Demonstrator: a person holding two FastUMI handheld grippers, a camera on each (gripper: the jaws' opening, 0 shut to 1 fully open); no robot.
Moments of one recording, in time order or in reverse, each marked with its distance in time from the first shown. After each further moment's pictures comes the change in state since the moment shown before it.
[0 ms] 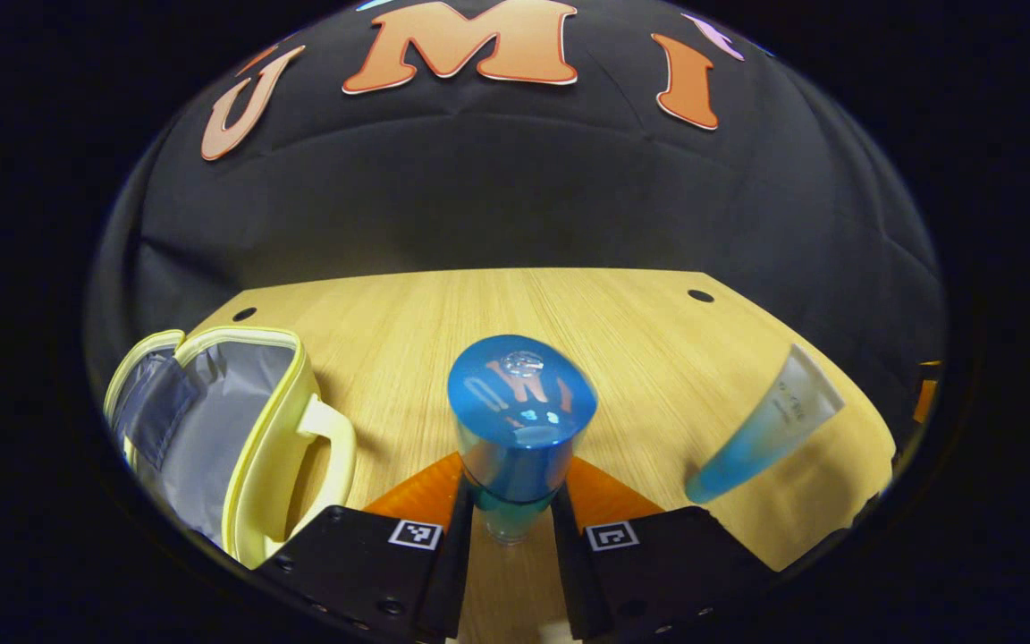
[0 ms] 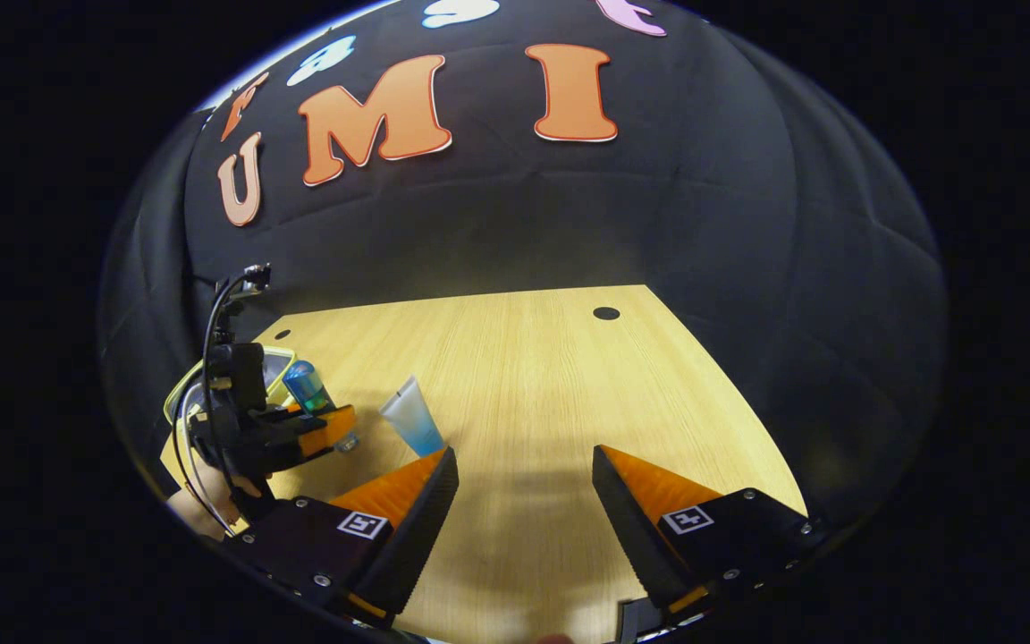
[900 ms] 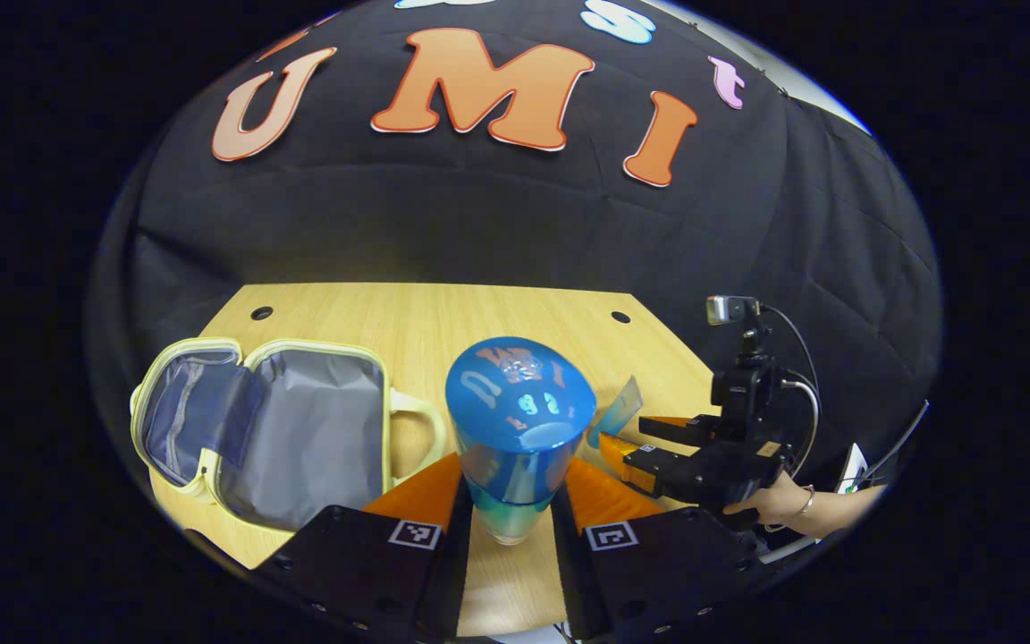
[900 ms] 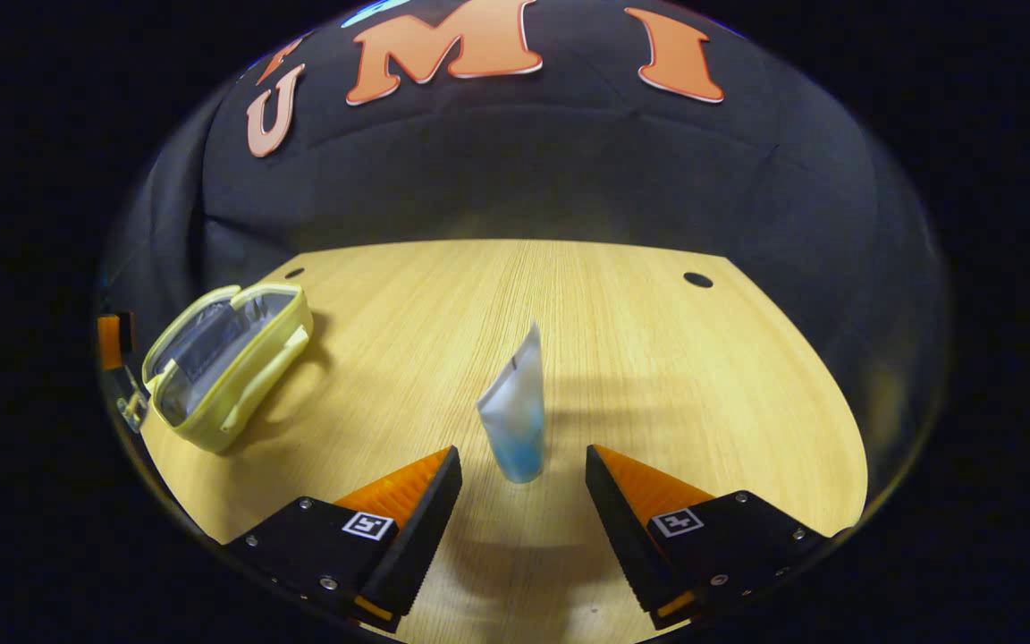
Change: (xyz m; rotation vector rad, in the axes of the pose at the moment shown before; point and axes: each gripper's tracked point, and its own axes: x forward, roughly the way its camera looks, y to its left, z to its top) left arm -0.196 0.049 0.055 -0.061 0.048 -0.156; right arm 0.112 0.098 -0.064 -0.130 0.174 0.055
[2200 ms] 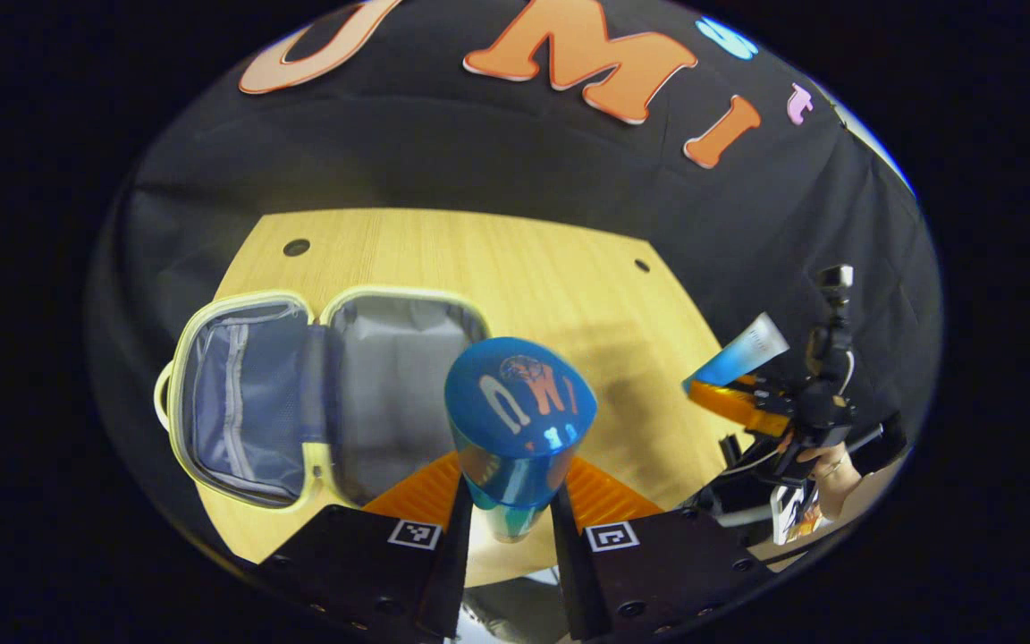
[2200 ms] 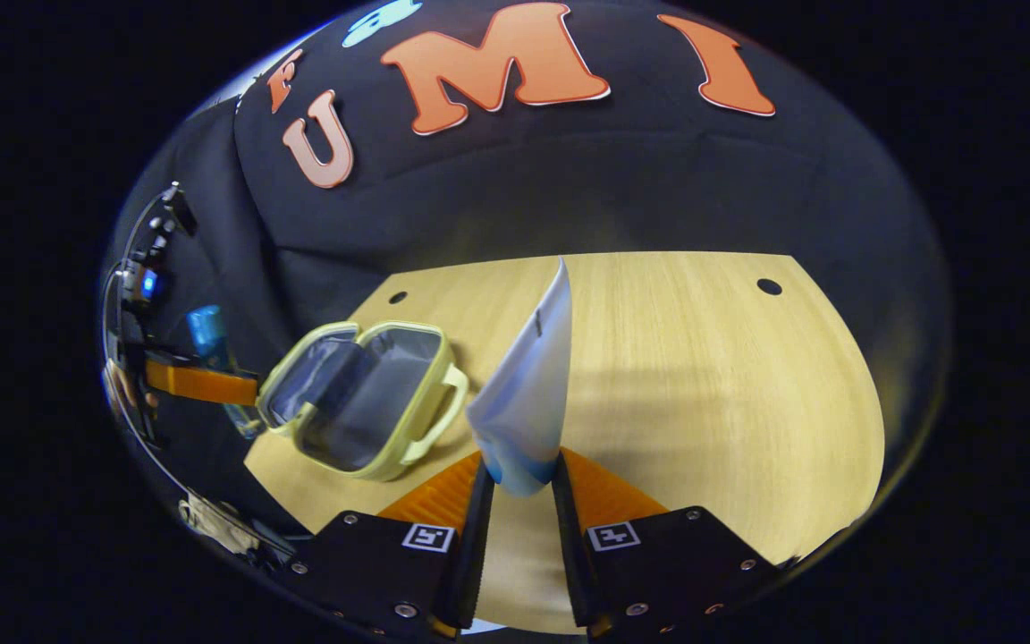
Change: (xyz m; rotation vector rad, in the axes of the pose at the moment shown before) left arm -0.059 0.162 0.014 -0.055 0.404 -0.105; right arm -0.131 0.114 0.076 0.121 0.033 0.283
